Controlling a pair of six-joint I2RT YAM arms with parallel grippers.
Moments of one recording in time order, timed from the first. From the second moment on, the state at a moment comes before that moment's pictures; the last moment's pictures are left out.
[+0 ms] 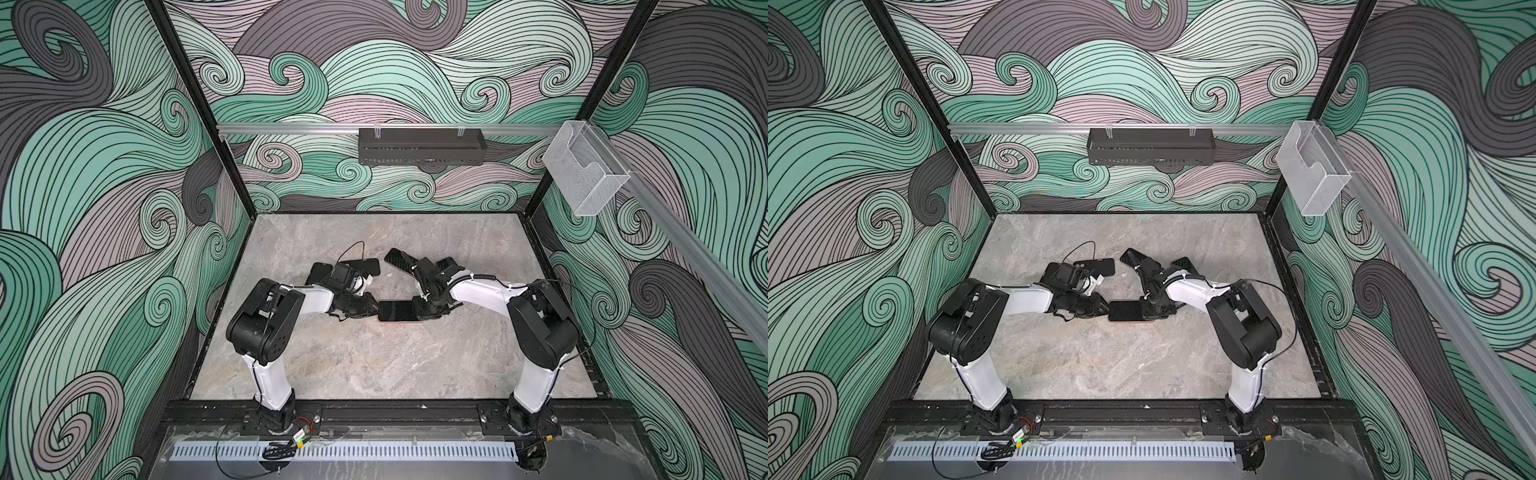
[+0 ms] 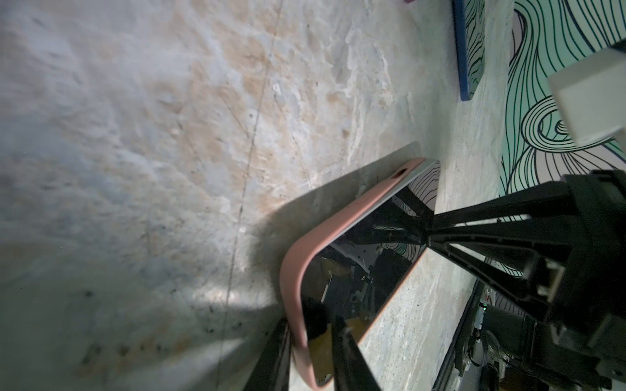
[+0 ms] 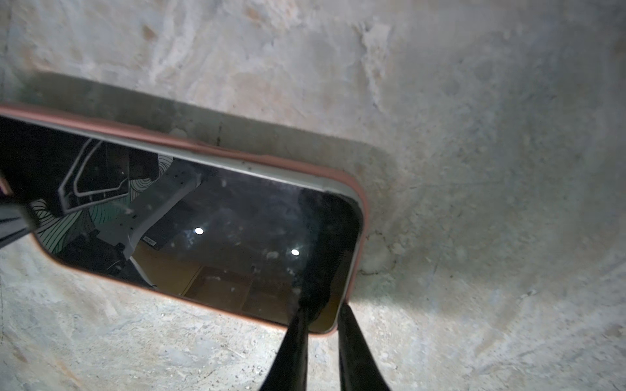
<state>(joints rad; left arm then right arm) -0.42 1.80 0.83 -0.07 0.61 -0.43 0.65 1.85 1.16 -0.72 -0.10 0.41</state>
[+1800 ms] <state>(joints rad) -0.42 1.85 0.97 -0.21 0.55 -0.46 0.43 1.98 1.31 -0.75 -0.41 0.20</state>
